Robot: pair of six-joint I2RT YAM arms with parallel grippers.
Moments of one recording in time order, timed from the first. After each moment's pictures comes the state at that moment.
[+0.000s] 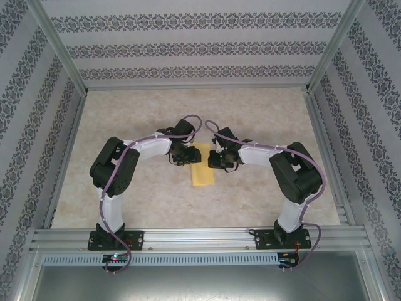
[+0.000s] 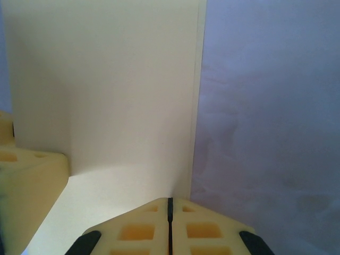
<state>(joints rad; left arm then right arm) -0.55 1.97 1.27 -0.52 0.29 -0.62 0.55 1.81 0.98 -0.29 -0.28 0.56</state>
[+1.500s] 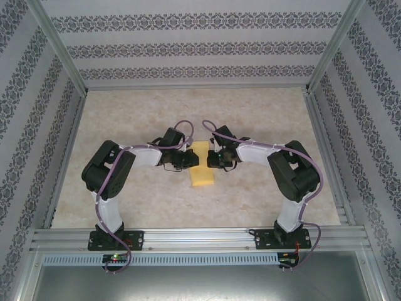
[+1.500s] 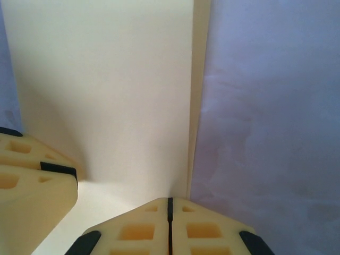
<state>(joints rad) -0.49 1.89 0.97 -0.05 0.55 -0.68 0.56 1.83 1.03 -0.35 -0.28 0.52</state>
